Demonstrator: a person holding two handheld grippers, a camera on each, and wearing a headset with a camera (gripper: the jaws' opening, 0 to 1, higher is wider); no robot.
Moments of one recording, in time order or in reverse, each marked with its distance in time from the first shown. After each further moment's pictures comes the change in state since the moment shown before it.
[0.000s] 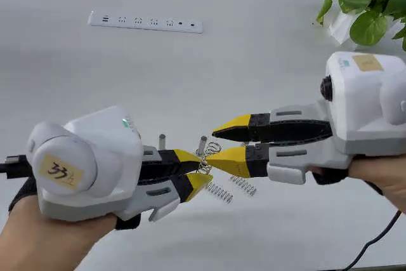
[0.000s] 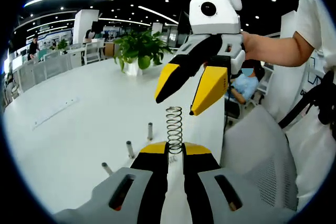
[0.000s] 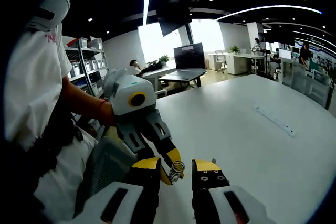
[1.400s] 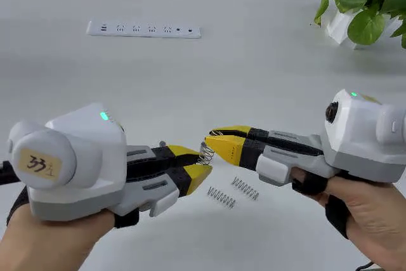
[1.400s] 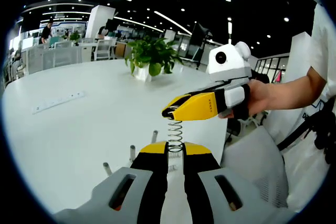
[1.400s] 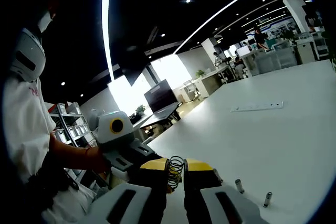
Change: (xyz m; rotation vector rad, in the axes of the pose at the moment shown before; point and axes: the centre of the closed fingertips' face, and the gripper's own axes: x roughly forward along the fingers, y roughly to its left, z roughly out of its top) left arm -0.004 0.014 0.017 -0.145 -0.084 0.039; right arm 0.002 -0.031 -0.001 0.424 -0.438 -0.144
